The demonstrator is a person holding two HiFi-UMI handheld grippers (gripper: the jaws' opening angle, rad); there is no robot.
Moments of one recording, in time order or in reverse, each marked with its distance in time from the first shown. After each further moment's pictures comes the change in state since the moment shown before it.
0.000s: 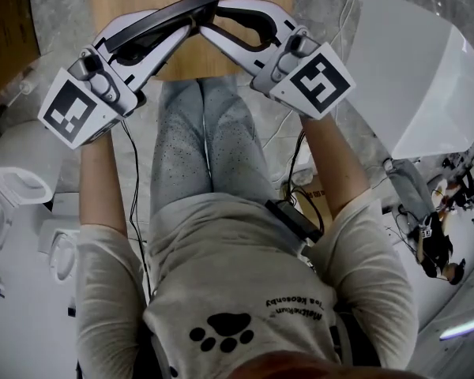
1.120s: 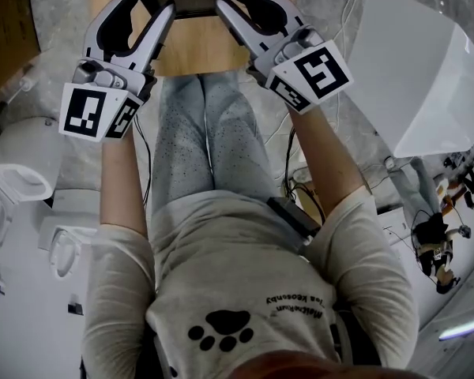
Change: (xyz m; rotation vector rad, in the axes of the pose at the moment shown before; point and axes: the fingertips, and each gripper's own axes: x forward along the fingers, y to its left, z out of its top) left arm -0.026 0.051 -0.019 -0.082 -0.067 0.498; right arm -0.017 -0.040 -0.020 0.159 -0.037 -0.248
